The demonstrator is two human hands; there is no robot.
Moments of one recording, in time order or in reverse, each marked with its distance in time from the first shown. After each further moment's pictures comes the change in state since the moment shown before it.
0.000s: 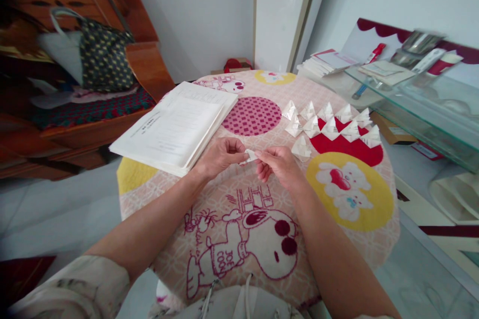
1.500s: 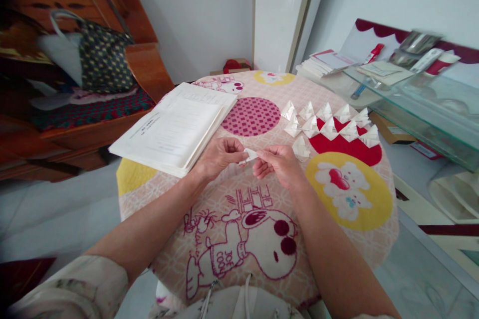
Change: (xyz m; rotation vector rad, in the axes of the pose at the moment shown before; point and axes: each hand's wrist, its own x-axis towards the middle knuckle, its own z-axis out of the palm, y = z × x) left_hand 0.001 -0.004 0.002 -0.114 0.029 -0.003; right_hand -0.001 -0.005 -0.002 0.049 -0.019 -0.025
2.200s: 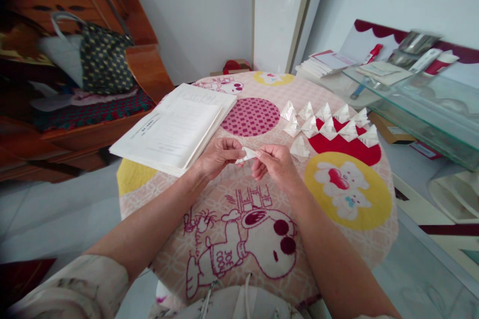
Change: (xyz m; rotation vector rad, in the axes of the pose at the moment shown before) left_hand 0.003 0.004 -0.002 -0.158 -0.046 -0.113; right_hand -0.004 -0.003 0.011 -0.091 0.035 -0.103
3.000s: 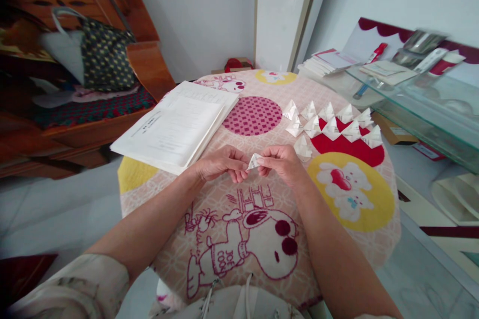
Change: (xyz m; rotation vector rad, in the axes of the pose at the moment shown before) left_hand -0.008 0.004 -0.008 0.089 -0.342 -0.295; right_hand 0.005 0.006 -0.019 -0.087 -0.105 -0.037
